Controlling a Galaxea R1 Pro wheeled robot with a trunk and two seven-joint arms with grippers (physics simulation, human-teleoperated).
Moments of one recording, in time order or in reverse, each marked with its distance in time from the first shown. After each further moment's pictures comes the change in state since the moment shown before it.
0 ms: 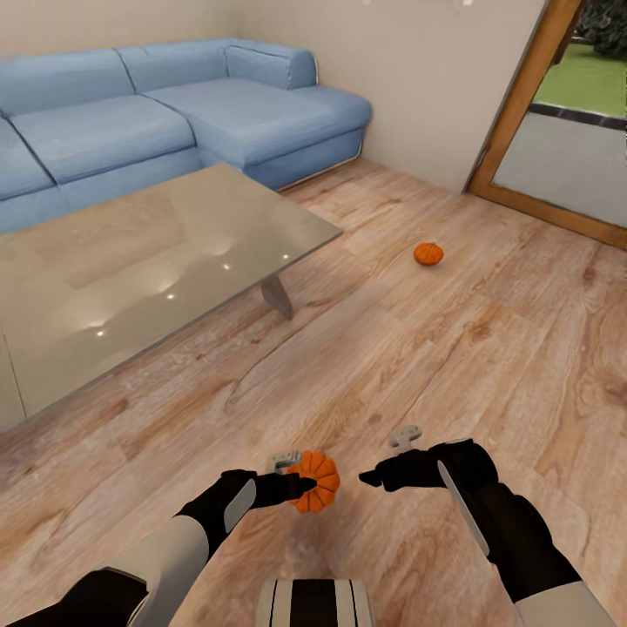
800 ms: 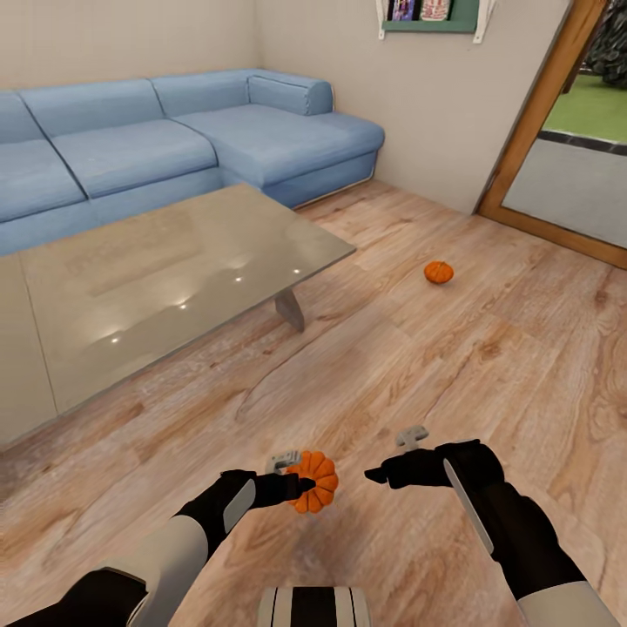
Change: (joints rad) left arm 0.000 0.003 -0.002 0.000 -0.003 0.000 0.004; right arm 0.000 -0.002 -0.043 0.021 -0.001 -0.011 0.000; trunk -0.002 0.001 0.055
